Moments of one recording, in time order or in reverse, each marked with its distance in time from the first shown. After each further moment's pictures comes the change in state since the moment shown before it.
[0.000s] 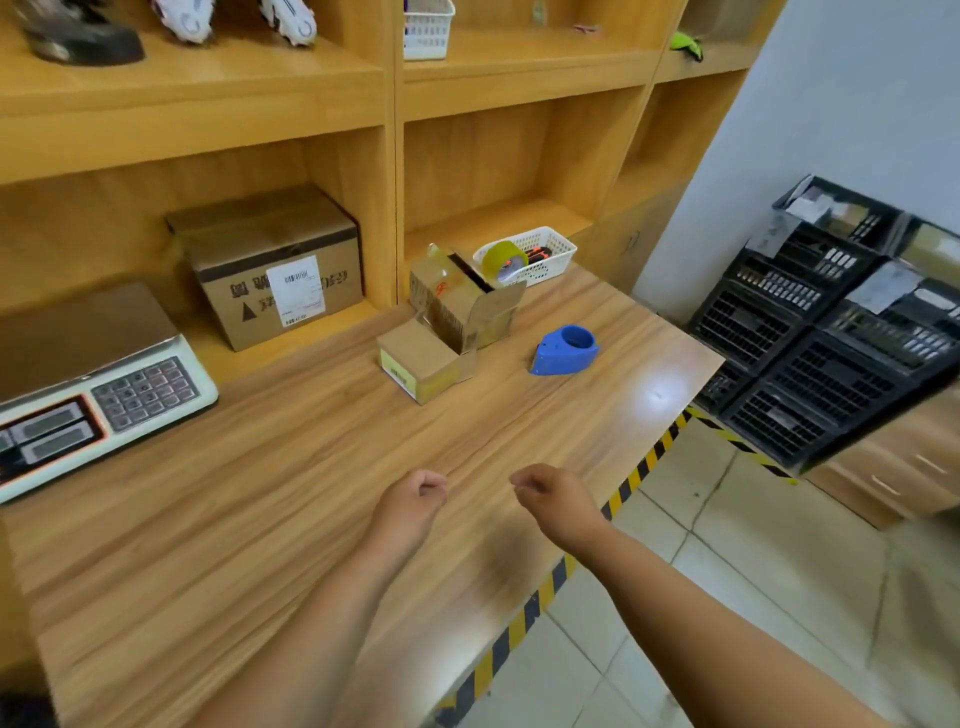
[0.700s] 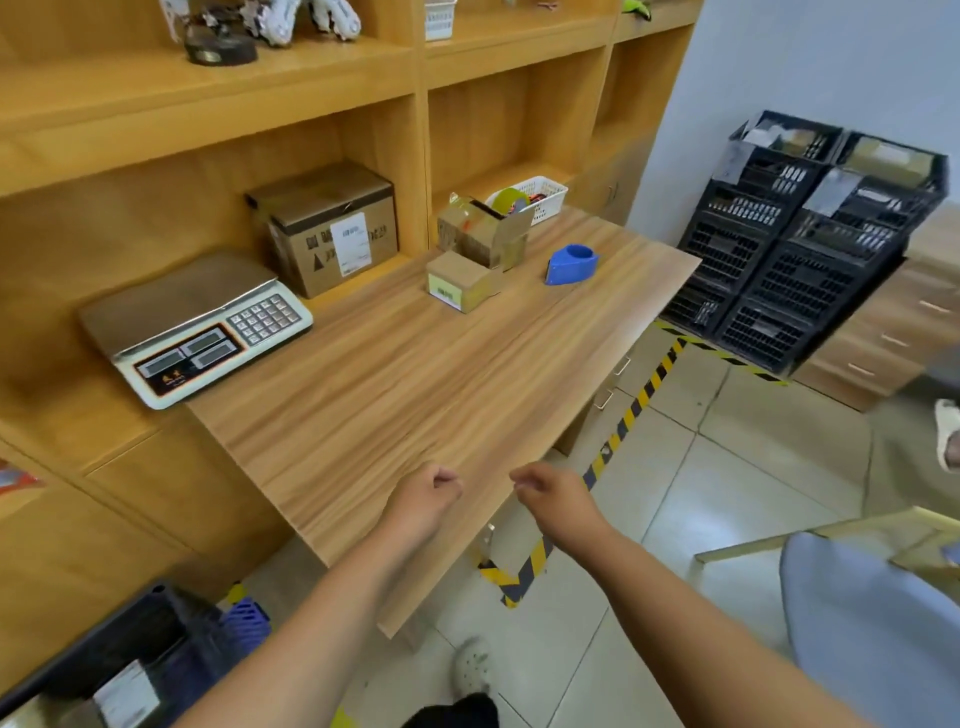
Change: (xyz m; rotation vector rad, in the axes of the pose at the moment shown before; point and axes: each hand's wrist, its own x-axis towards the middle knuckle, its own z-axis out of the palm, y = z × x) left_hand -0.240 -0.118 -0.104 0.188 -0.140 0.069; right_hand -0.265 -0.011 0.177 0.177 0.126 0.069
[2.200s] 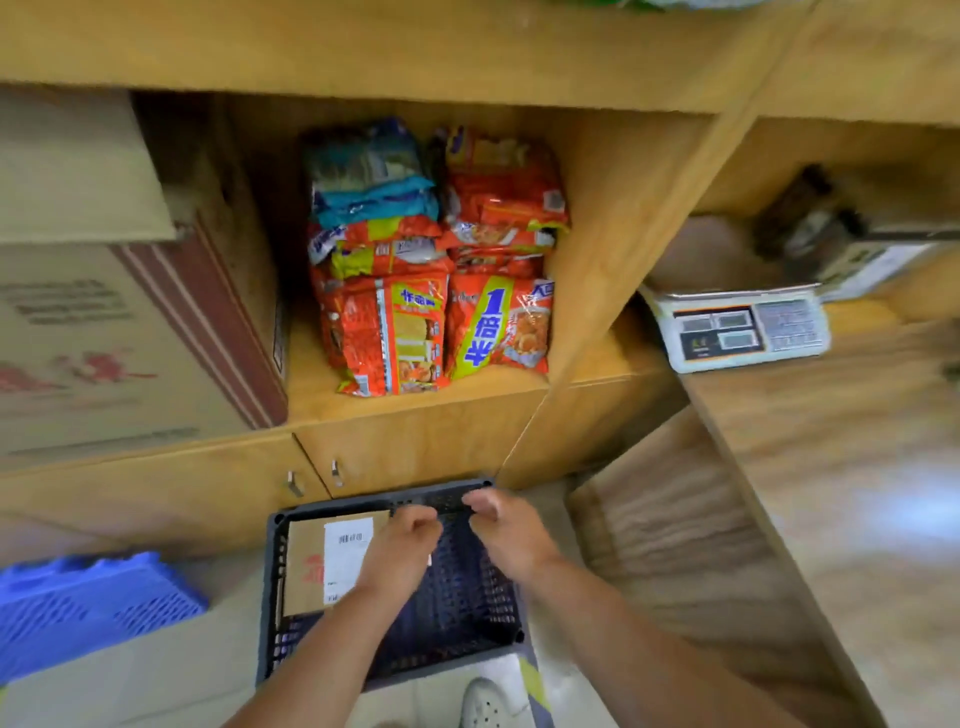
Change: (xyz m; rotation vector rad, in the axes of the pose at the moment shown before) left_hand -0.115 -0.483 -0.457 -0.500 0.457 -0.478; right_hand -0.054 -0.250 0.671 -0.398 -0.712 -0.245
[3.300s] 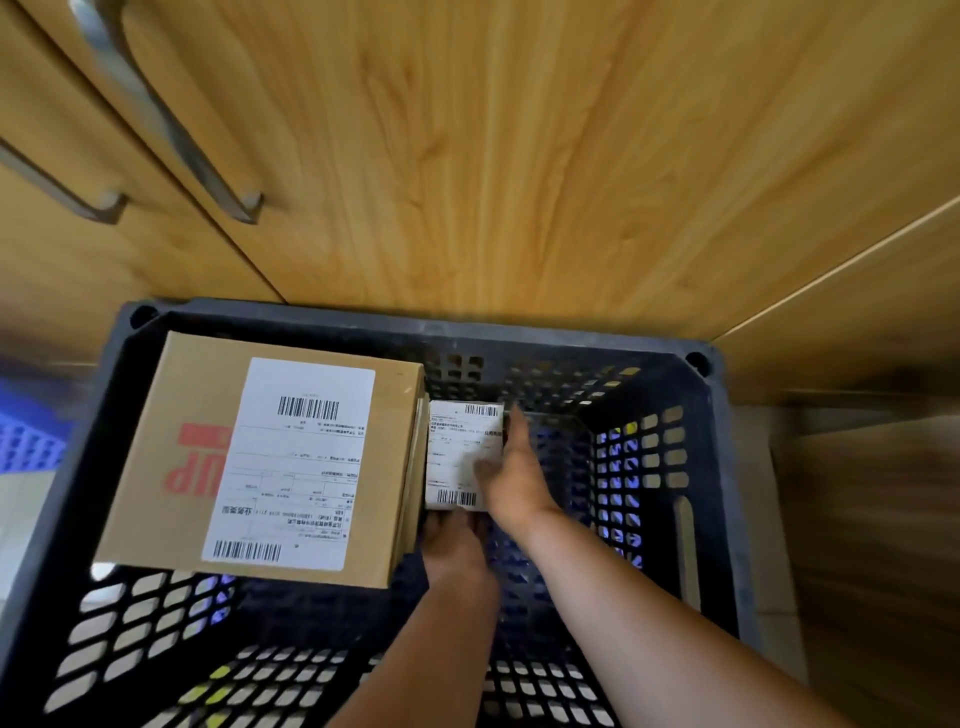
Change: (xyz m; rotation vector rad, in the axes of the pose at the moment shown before) left_hand 0.379 -0.406 0.199 -1.067 0.504 -0.630; right_hand 0.387 0.346 0.305 0.264 -0.124 0.094
